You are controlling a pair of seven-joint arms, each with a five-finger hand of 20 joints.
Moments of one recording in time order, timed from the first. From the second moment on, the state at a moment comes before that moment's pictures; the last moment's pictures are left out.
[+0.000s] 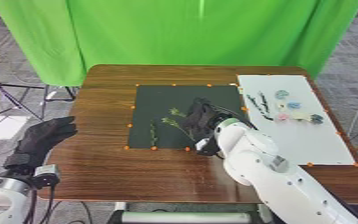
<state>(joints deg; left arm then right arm) 130.2 -55.4 -109.1 -115.9 55.3 2.7 3.5 -74.0 -59.6 48.4 -108.5 -109.7 -5.7 34.1</state>
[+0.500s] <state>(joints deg) 130.1 -55.4 -109.1 -115.8 55.4 2.1 3.5 -74.0 -60.7 47.9 -106.4 -110.3 -7.0 35.2</state>
